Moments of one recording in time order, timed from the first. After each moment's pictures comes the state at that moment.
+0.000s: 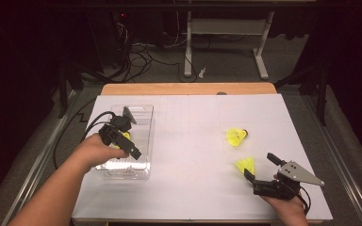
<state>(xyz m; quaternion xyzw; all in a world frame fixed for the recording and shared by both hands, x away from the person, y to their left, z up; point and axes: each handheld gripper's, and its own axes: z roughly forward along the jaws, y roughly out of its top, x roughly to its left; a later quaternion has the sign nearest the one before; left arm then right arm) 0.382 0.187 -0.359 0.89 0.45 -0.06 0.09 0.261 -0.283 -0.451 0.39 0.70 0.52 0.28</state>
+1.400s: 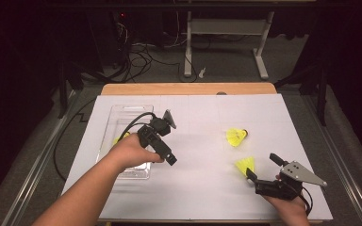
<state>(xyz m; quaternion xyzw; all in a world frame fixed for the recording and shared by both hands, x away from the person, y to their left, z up) 0.373 0.084 -0.351 0.92 0.36 -0.08 0.11 0.261 -0.288 -0.452 0.41 0.70 0.52 0.28</state>
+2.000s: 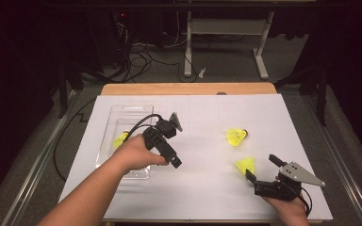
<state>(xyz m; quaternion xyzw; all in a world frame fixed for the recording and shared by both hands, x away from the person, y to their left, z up) 0.368 0.073 -0.351 0.93 0.33 -0.07 0.11 0.259 -0.287 -0.455 0.41 0.71 0.51 0.28</state>
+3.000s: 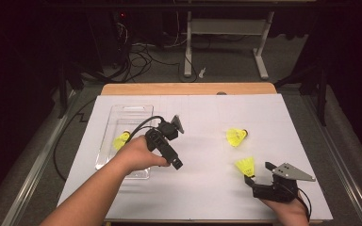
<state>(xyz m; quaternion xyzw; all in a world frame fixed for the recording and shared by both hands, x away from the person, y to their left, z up) 0.370 0.069 -0.361 0.94 0.33 -0.07 0.10 0.262 -0.286 -0.467 0.44 0.75 0.43 0.23</state>
